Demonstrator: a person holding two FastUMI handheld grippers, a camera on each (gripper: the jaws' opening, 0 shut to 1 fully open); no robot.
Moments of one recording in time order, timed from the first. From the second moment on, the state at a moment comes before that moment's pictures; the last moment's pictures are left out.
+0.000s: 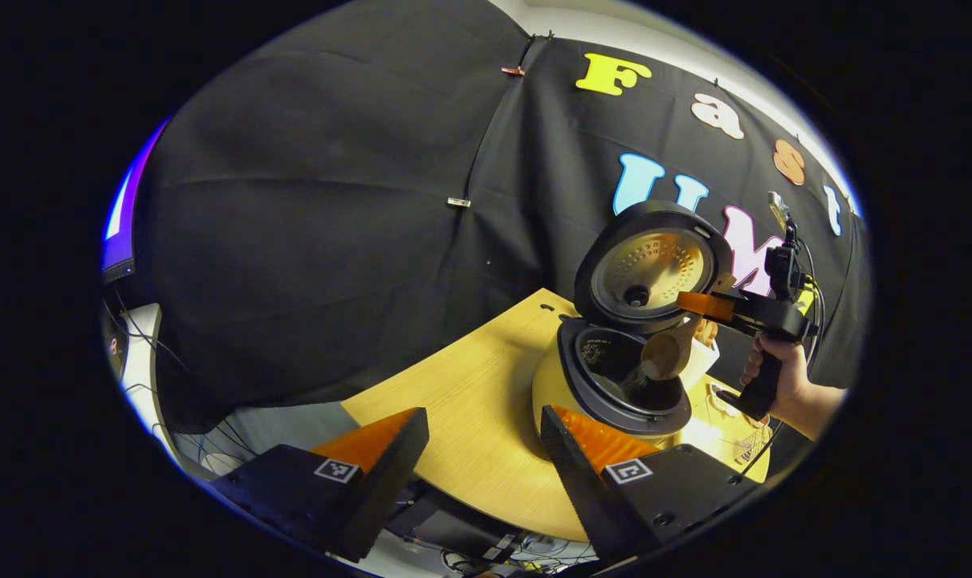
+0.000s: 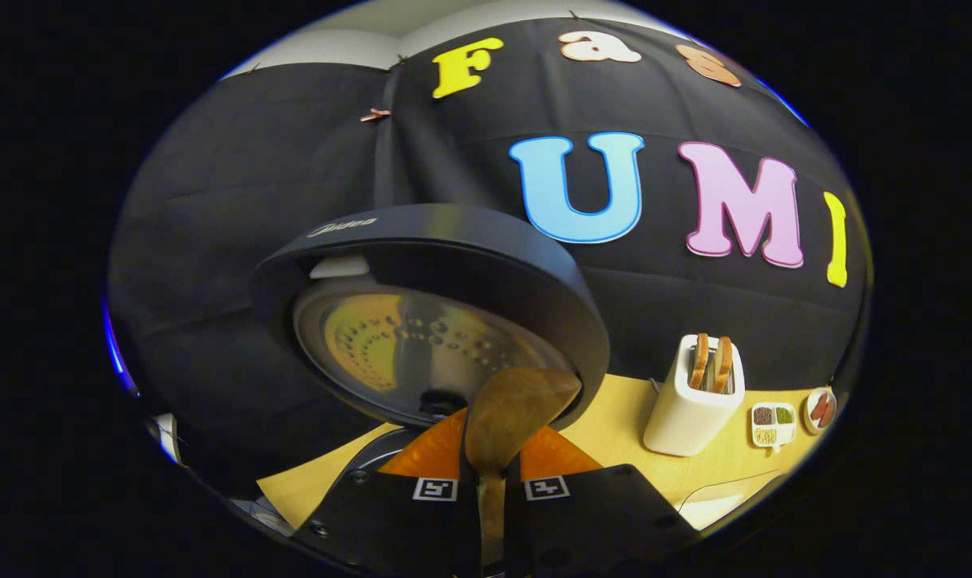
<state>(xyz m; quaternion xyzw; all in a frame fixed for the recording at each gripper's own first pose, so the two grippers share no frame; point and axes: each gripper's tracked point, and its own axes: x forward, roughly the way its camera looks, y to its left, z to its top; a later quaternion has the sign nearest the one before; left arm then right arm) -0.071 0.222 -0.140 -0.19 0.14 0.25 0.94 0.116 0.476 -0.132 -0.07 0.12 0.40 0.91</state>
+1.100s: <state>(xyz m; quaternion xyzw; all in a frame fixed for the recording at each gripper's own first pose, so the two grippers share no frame) -0.047 0.174 -0.105 -0.14 0.13 0.21 0.96 0.086 0.457 -0.104 -0.07 0.11 0.46 0.88</state>
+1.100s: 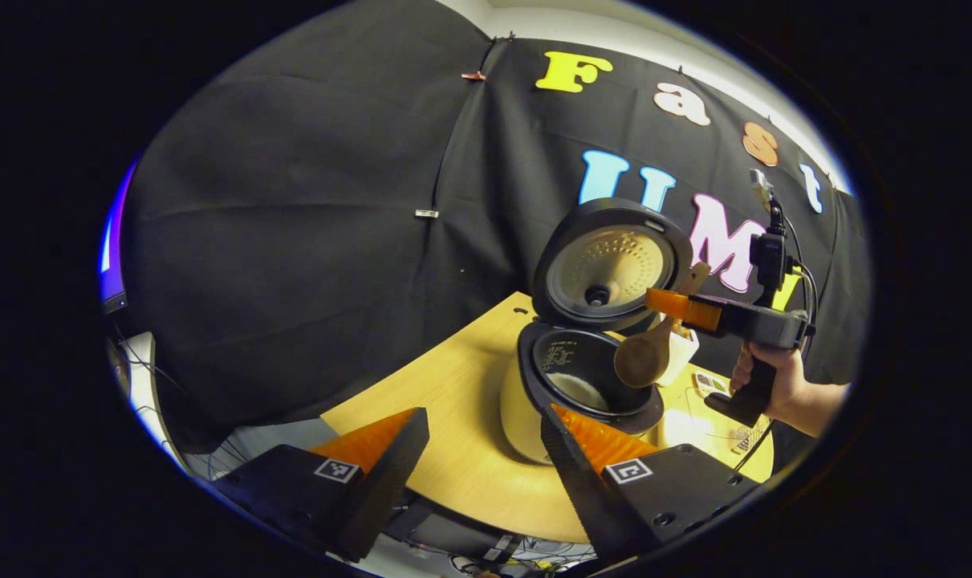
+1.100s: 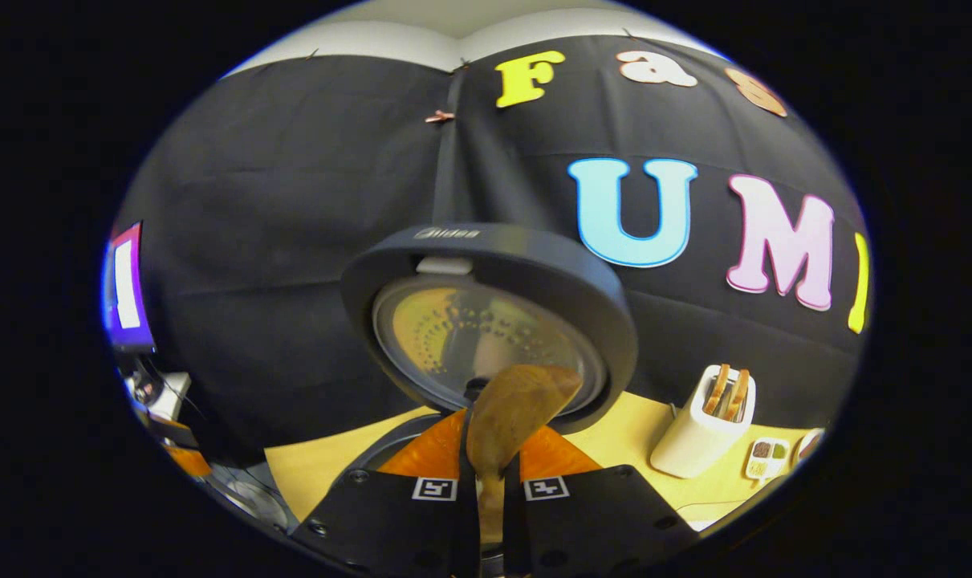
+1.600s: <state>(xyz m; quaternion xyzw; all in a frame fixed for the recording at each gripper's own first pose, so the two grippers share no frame) 0.003 0.113 -0.069 -0.11 0.10 0.12 0.98 0.130 0.331 -0.030 0.02 0.09 0.36 0.93</state>
